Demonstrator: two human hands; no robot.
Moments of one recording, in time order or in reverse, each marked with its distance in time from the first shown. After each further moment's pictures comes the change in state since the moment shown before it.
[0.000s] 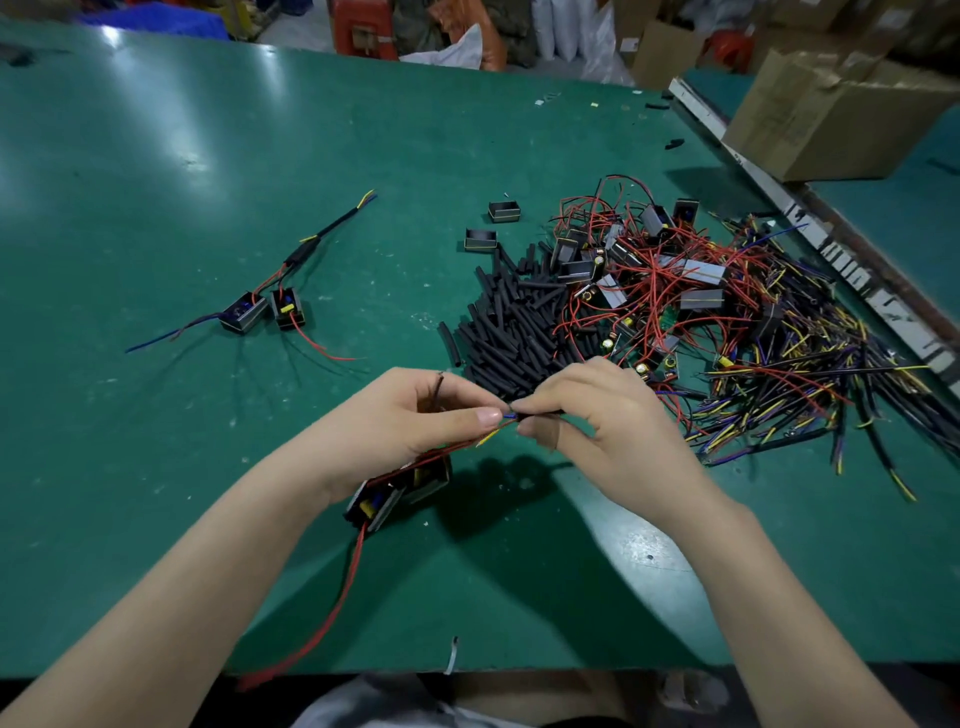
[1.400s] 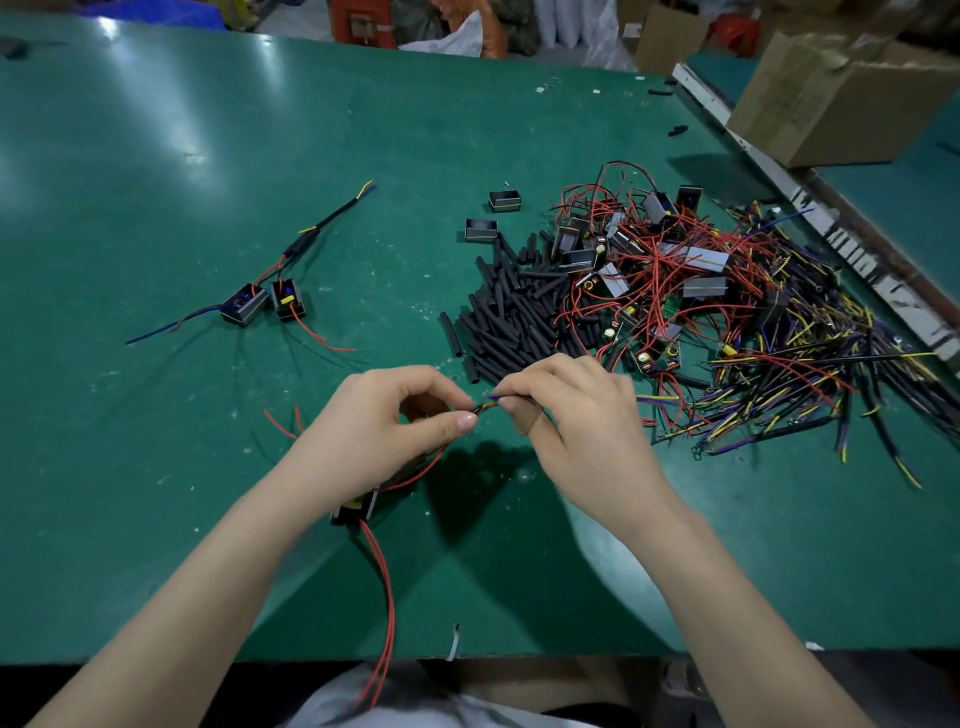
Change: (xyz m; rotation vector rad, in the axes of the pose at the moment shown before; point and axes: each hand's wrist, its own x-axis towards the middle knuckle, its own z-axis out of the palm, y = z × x) left_hand -0.010 -0.014 -0.005 0.449 0.253 0.206; right_hand -0.002 -0.020 0.020 -0.096 0.056 0.216
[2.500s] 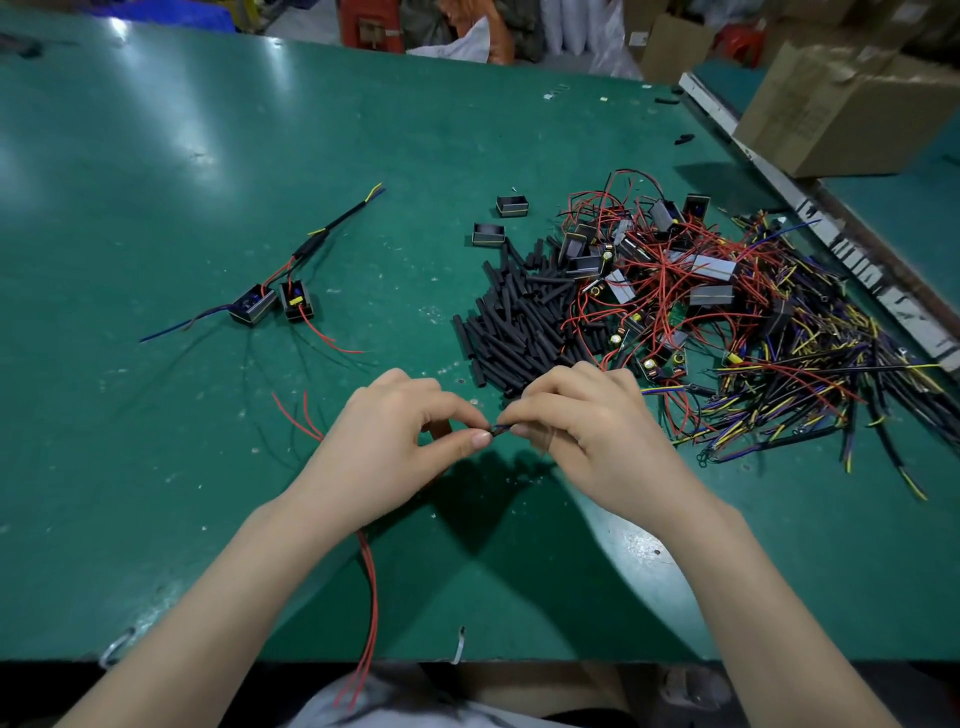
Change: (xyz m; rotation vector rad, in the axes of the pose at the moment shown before) left_hand -0.006 0.001 0.006 0.253 0.032 0.142; right_hand 0.006 0.011 -0.013 -0.056 -0.130 -0.214
